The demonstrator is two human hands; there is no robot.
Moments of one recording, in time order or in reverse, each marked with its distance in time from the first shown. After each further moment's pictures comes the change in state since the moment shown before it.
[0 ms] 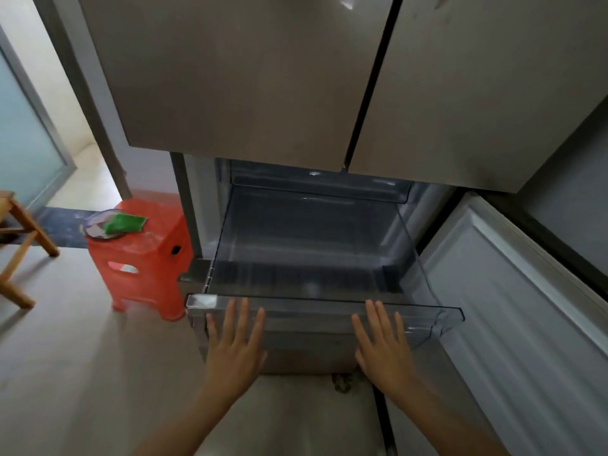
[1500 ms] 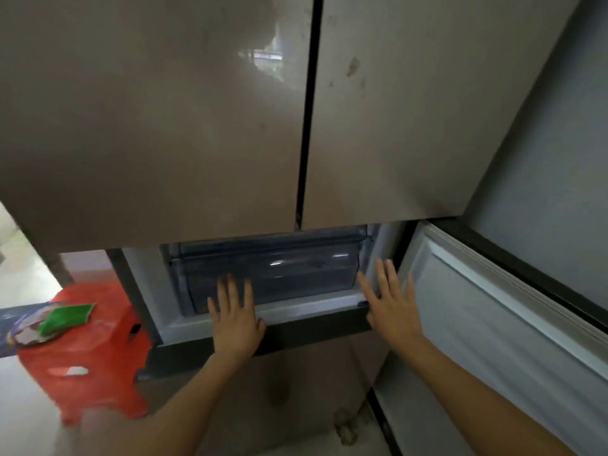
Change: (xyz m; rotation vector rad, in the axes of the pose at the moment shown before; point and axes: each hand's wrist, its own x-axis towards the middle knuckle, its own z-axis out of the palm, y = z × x) left_hand 0.184 -0.006 0.032 -0.205 -0.533 -0.219; right_hand 0.107 0.094 0.007 -0.080 -0.219 0.357
